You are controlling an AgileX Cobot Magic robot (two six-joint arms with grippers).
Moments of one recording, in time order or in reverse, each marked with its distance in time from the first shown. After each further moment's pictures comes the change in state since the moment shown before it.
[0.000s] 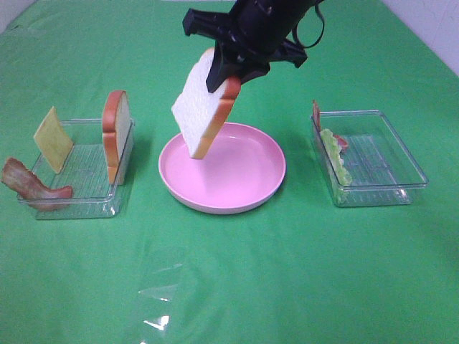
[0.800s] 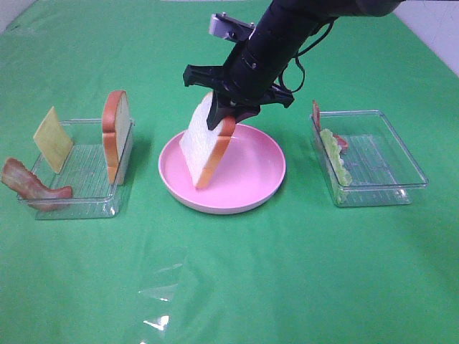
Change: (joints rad) left arm 0.000 0.000 0.000 0.000 0.000 0.000; right arm -0.002 0.155 0.000 -0.001 -0.089 0.000
